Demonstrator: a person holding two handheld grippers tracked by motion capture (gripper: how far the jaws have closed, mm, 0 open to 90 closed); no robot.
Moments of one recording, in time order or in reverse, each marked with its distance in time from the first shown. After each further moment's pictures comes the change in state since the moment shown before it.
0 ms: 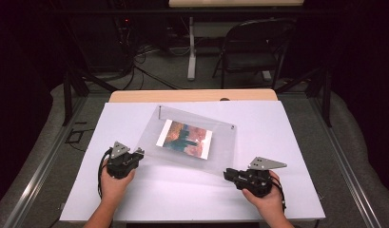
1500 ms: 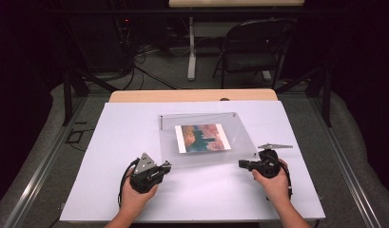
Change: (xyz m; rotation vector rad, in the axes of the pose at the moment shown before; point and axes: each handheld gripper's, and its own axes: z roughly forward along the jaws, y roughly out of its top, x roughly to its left) left arm -0.084 -0.003 0.003 0.001 -0.237 0.130; right arm -0.070 0.009 0.003 0.133 -0.154 0.286
